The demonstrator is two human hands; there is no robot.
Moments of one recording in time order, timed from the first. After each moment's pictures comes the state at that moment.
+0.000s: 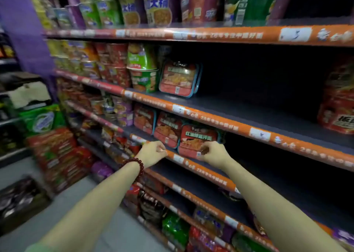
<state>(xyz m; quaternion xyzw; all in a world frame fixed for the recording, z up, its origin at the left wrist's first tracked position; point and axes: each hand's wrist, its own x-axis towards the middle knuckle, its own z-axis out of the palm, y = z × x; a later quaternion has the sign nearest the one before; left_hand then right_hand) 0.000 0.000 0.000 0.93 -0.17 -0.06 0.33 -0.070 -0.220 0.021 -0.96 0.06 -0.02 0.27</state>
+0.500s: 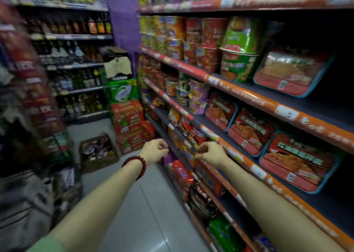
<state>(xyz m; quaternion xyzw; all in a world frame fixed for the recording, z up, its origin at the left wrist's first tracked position) 0.049 0.224 -0.060 0.92 0.05 -0.03 0.38 0.078 0.003 -0.051 -0.94 -0.10 0.10 0.32</state>
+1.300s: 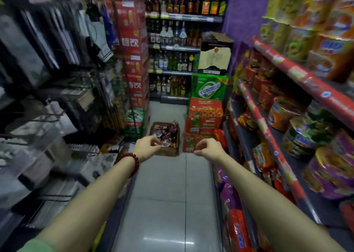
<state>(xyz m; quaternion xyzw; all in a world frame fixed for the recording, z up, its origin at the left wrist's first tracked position) 0.192 0.494 -0.103 0.85 0.39 0.06 0.36 0.360 0.326 -0.092 -0.86 -0.34 0.24 0.29</state>
